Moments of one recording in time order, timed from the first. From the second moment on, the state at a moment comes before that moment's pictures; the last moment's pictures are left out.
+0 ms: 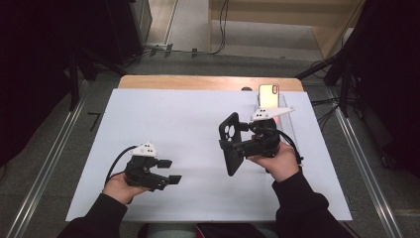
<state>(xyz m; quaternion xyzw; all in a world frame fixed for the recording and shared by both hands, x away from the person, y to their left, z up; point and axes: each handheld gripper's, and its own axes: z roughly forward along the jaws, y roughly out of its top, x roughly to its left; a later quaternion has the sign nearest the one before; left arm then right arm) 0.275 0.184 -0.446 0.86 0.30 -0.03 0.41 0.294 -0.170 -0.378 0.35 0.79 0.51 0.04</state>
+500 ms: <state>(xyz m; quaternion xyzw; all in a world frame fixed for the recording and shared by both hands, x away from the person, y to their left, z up) 0.268 0.197 -0.447 0.85 0.34 -0.03 0.41 0.301 -0.188 -0.359 0.41 0.75 0.51 0.09</state>
